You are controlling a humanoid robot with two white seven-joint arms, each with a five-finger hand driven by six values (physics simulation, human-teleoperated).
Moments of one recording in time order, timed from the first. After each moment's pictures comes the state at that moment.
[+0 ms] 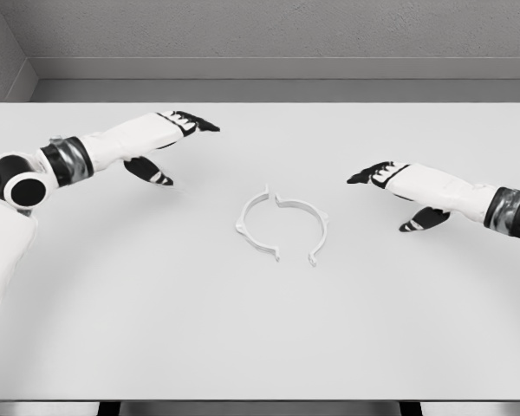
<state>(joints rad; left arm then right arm) -0.57 0.46 -0.26 -1.25 -0.50 -0.61 -0.60 -0.36 -0.62 0.30 -1.42 0.41 -0.61 0.61</state>
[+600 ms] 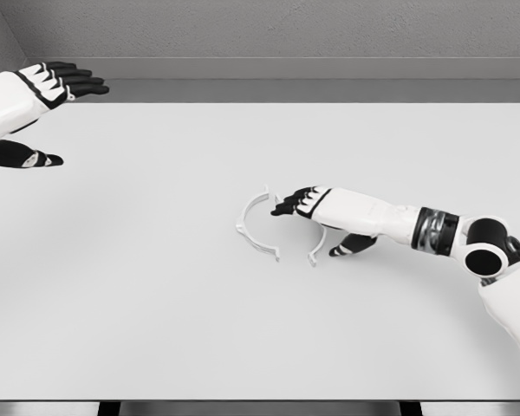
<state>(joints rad) -0.32 0.79 0.03 -1.71 -0.21 -0.61 -0.60 -0.36 -0.48 0.40 -1.51 0.42 -0.61 0.61</state>
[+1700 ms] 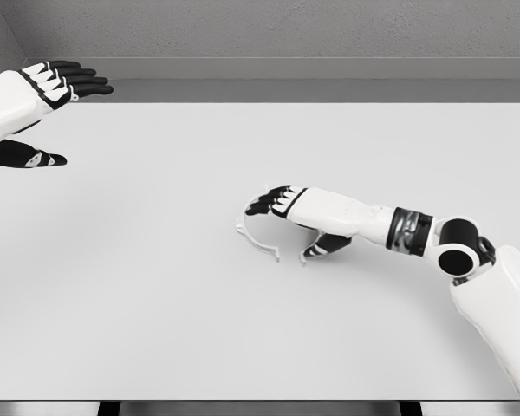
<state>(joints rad) -0.32 0.78 0.04 -1.72 -0.21 -0.61 -0.60 -0.37 -0.39 0.41 -1.50 0.45 -0.61 0.61</state>
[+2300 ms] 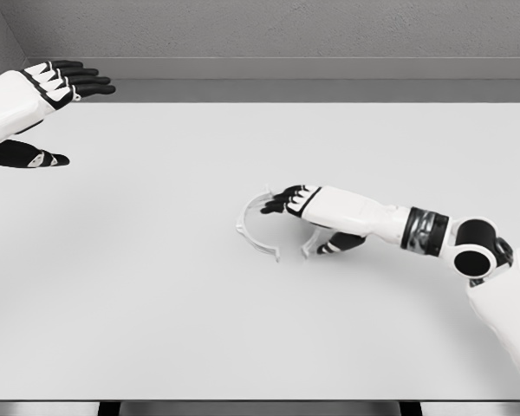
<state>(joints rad) -0.32 0.77 0.04 -1.73 -0.21 -0.61 -0.60 -0.35 -0.45 0.38 -1.51 0.44 -0.61 0.61</state>
